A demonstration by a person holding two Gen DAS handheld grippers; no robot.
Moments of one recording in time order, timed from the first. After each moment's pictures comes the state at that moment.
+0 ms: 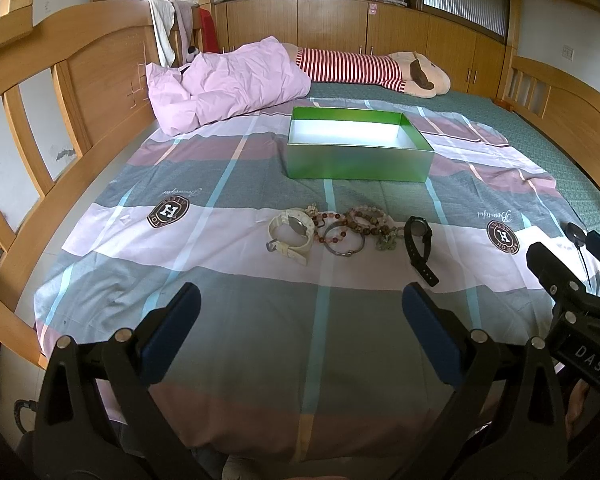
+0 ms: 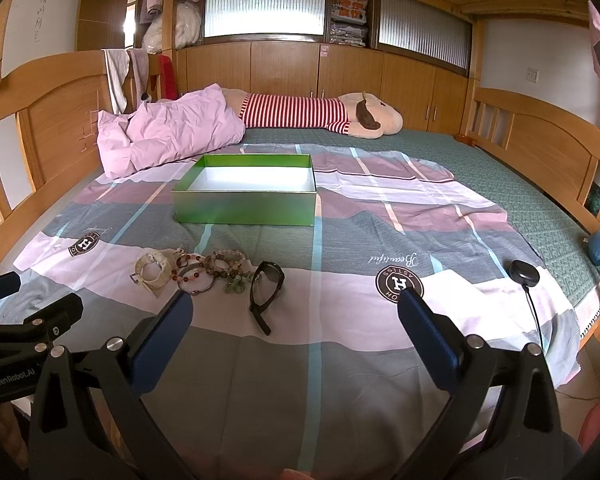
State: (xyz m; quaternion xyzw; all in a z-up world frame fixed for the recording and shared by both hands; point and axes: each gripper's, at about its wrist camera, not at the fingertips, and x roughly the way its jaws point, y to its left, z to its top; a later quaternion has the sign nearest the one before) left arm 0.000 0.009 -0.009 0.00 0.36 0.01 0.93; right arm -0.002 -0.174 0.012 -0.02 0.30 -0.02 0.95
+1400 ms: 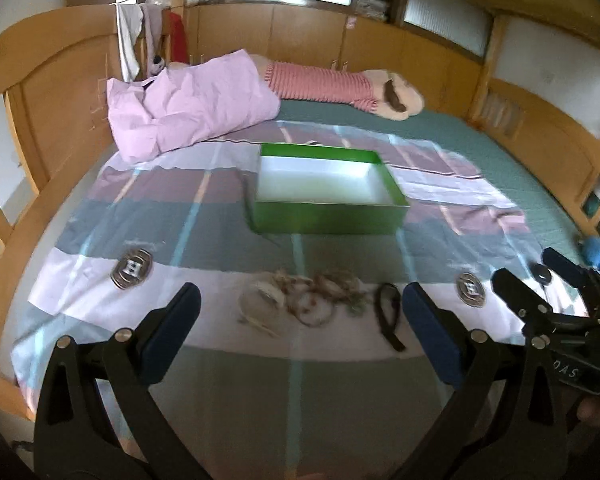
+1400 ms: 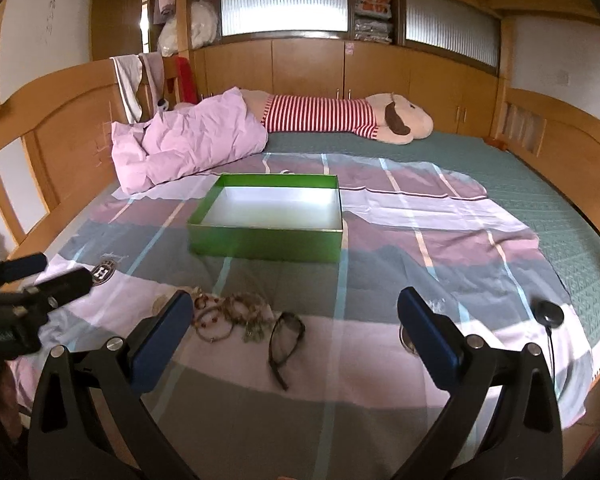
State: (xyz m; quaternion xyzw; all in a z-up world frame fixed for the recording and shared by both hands) left arm 0.089 0.020 0.046 -0.02 0.37 -0.05 0.93; right arm 0.091 -0.177 0.050 -0.01 0.32 0.03 0.95
